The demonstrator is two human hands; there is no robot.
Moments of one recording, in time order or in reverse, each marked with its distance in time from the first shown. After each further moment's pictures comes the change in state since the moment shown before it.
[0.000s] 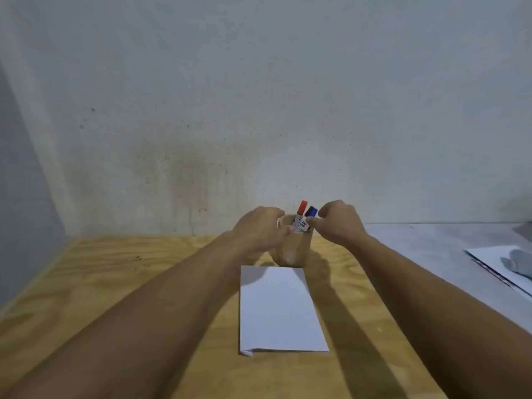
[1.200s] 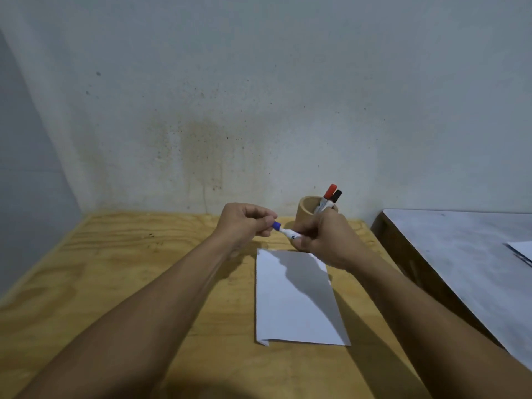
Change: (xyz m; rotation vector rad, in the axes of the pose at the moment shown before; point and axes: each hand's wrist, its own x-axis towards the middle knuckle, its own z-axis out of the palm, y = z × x) left_hand -0.031 -0.063 0.005 -0.957 0.159 -0.331; right_hand -0.059 -0.025 0.032 0.220 -0.354 -0.290
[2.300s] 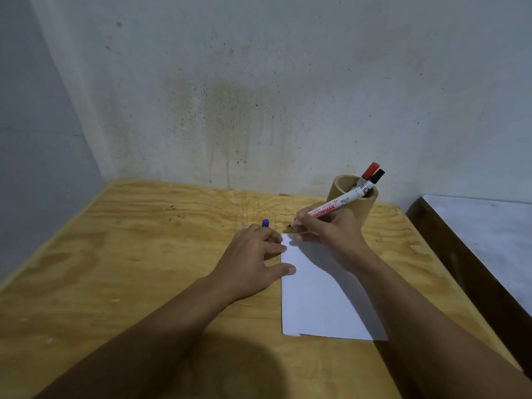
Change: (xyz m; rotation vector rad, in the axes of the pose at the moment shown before) left_hand -0.048 -0.082 -0.024 0.833 -0.093 0.430; right_hand 0.025 0.018 0.068 0.779 0.114 0.074
